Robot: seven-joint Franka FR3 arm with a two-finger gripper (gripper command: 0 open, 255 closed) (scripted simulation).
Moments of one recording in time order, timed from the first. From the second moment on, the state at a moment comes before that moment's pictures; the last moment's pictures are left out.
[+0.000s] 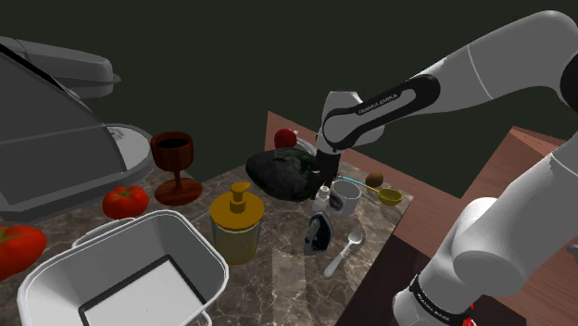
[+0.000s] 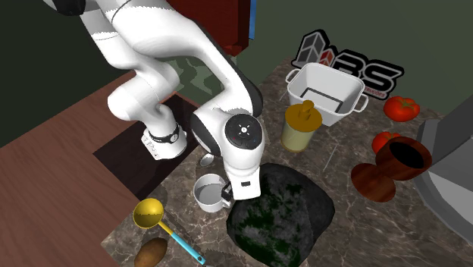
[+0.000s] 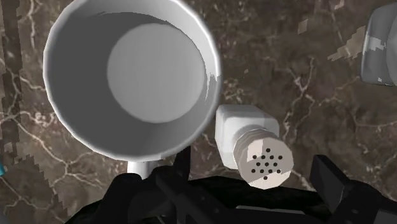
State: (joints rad) arm 0.03 -0.20 -0.11 -2.56 0.10 2.26 -0.17
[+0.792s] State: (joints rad) arm 0.03 -0.20 -0.11 -2.56 0.10 2.26 -0.17
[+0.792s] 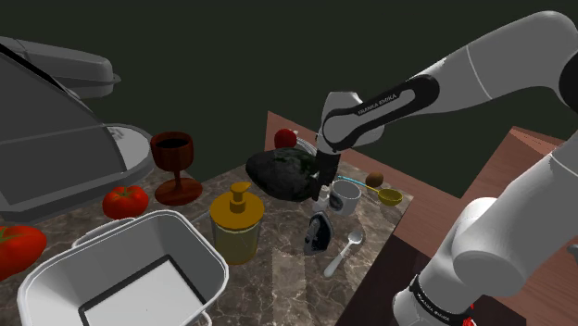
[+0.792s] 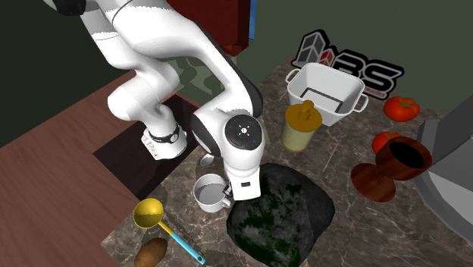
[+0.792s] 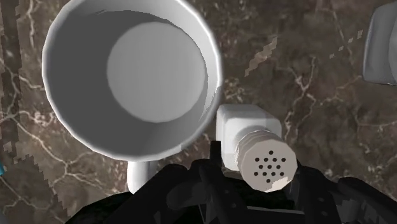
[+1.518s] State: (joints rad) arm 0.02 -0.29 -0.10 -2.49 0.08 2.10 -0.14
